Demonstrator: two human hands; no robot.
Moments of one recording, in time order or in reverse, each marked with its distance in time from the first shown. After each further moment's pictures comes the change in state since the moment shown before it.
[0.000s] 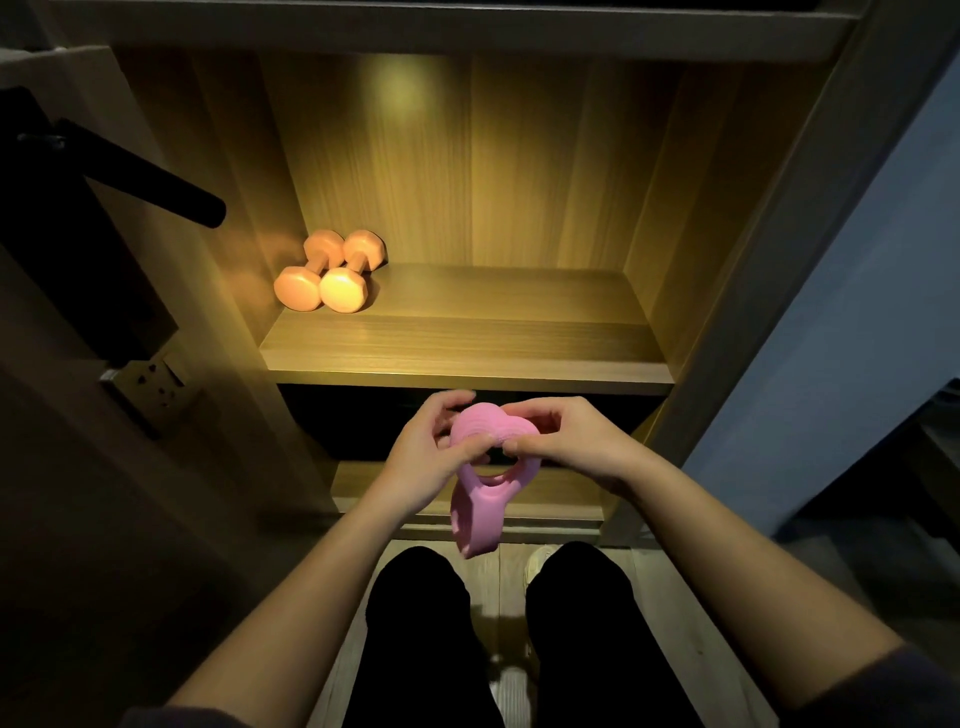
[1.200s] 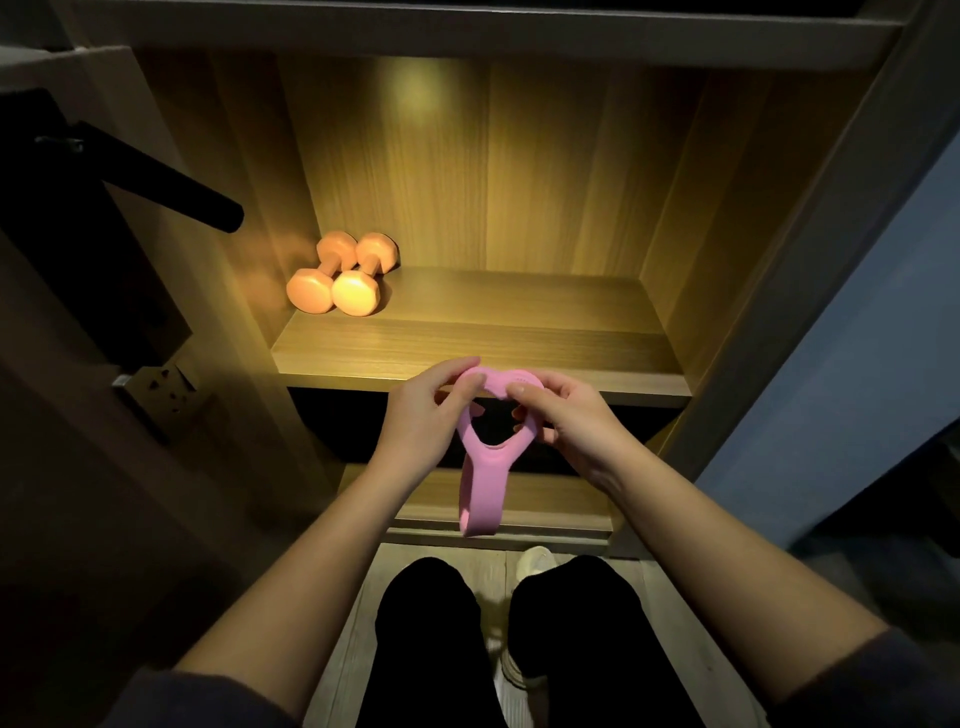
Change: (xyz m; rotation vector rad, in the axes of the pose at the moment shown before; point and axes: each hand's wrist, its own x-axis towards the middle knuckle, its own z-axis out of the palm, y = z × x) left_hand 0.028 0.027 -0.019 0.180 0.173 0.119; right_hand 0.034 -0.013 0.019 0.389 0.223 0.047
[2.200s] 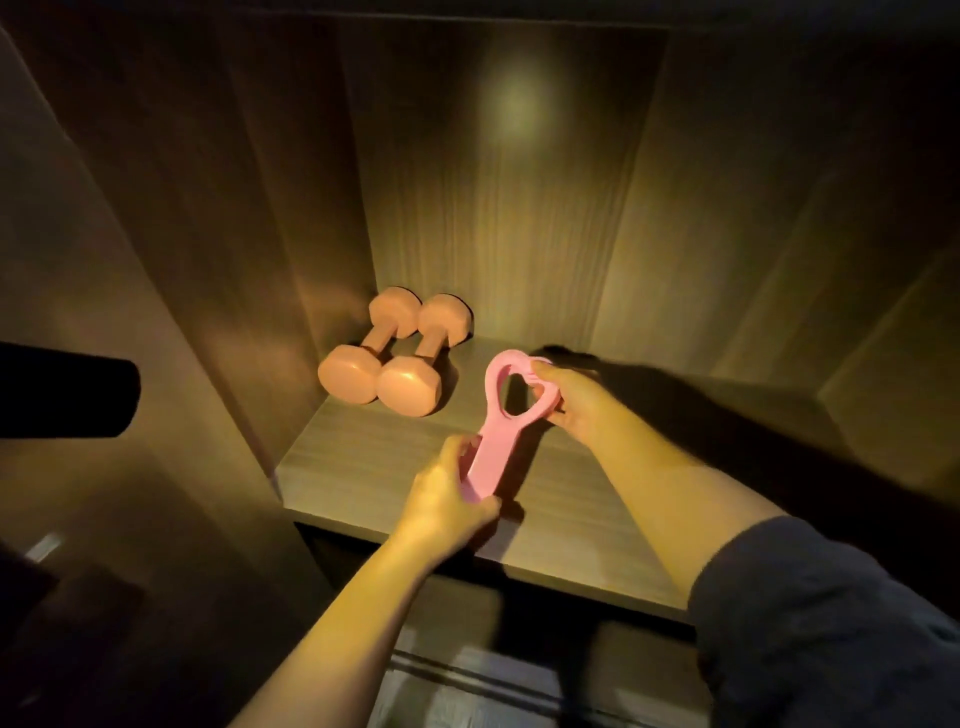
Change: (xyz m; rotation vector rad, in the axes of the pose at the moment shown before) left_hand 0.196 -0.150 -0.024 0.210 -0.065 -0.306; right_hand 0.363 -0.005 0.058 0.133 0.067 0.288
